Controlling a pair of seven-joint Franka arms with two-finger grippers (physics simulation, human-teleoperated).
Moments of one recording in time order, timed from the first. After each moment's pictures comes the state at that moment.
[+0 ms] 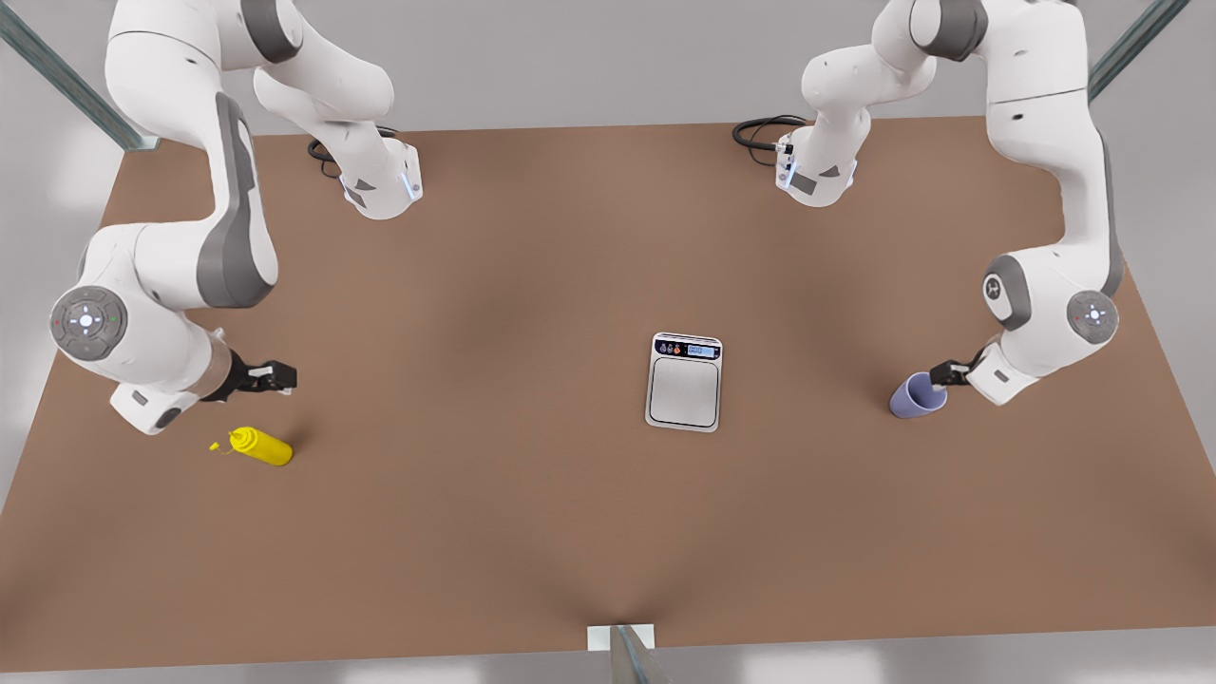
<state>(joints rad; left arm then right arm) 0.17 0.32 0.02 -1.97 0.02 2.25 0.27 -0.10 0.30 0.16 -1.44 -0.10 1.62 -0.04</state>
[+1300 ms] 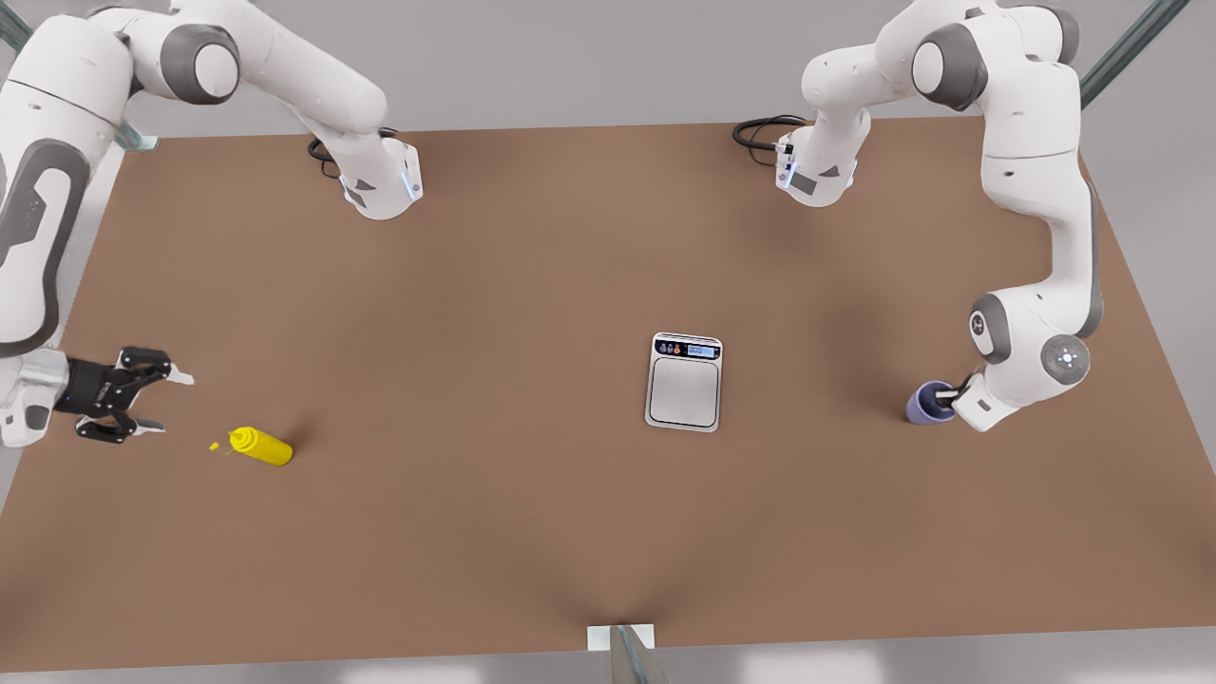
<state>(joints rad) 0.16 0.46 0.03 -1.89 0.09 2.30 0.26 -0.59 0.50 0.17 -1.42 0.46 1.60 -1.39</state>
